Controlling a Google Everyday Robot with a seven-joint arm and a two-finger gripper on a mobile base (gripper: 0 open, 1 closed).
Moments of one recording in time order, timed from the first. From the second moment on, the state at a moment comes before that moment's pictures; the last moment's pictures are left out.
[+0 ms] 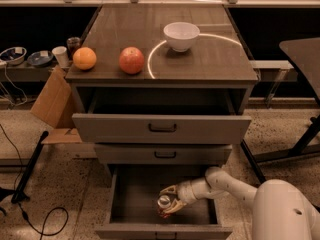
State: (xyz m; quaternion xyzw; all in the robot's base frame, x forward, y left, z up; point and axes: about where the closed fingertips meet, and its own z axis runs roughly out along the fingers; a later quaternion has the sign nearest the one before) arm 0.524 -0.032 0.250 -0.67 0.54 0.35 0.37
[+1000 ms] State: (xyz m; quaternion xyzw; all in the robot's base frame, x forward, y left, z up) arm 0.518 -0.025 0.236 -0.69 0.53 0.34 0.35
